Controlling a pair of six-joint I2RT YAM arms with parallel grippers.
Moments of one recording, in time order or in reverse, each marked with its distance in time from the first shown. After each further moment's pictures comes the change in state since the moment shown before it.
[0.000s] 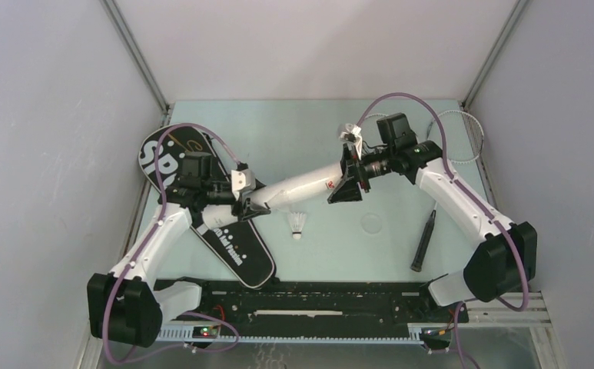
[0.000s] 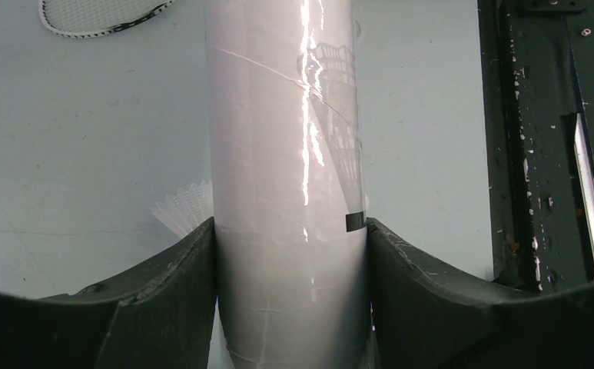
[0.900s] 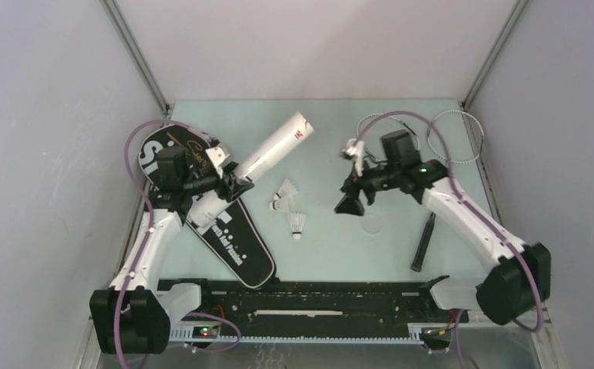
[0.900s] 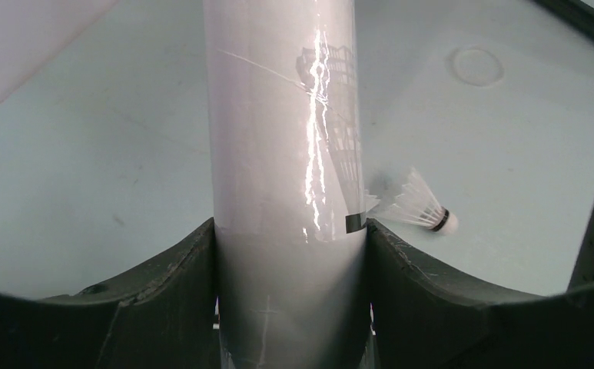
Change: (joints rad) left arm 0.155 -0.060 -0.024 0.250 -0.149 -0.360; right arm -0.040 -0.198 -0.171 0.024 0.359 0.008
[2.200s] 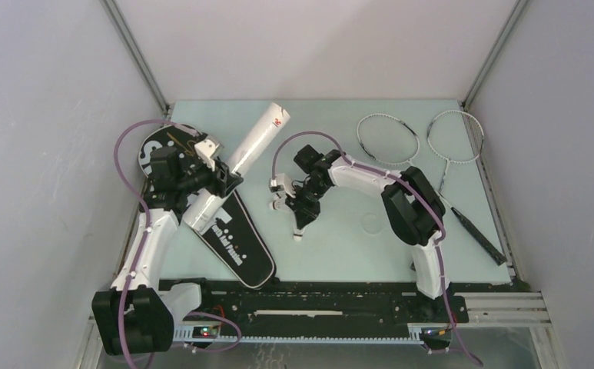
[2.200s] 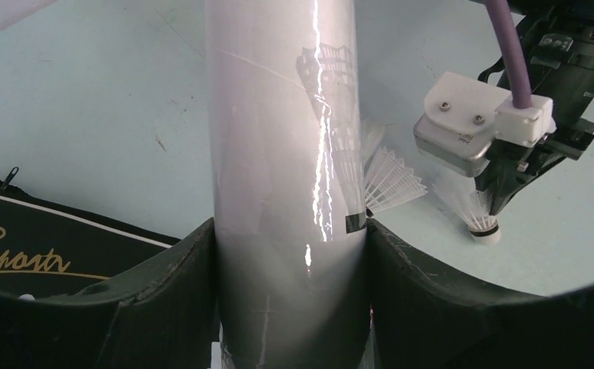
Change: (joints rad) left arm 0.088 0.000 0.006 -0.006 -0.185 -0.151; right arm 0.367 0.832 0.448 -0.153 0.122 -0.243
